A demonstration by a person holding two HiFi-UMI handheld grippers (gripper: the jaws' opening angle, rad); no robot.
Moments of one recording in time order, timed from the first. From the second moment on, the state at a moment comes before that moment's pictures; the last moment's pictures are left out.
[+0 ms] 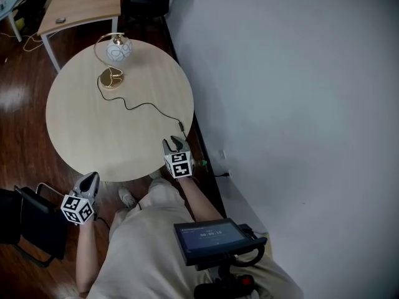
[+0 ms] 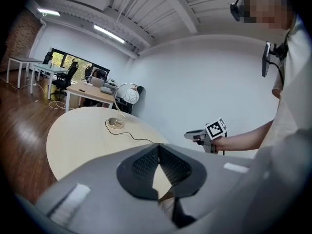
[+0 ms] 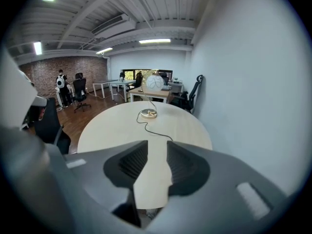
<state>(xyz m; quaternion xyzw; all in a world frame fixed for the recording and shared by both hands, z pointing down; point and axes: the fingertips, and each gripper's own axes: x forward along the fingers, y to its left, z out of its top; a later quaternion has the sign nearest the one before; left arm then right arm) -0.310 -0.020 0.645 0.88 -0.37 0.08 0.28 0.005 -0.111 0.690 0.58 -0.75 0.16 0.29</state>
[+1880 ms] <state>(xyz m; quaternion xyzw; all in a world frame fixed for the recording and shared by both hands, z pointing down) -0.097 0.167 0.623 0.87 -0.39 0.15 0.26 0.128 0.098 0.579 0.45 -0.86 0.15 0.16</state>
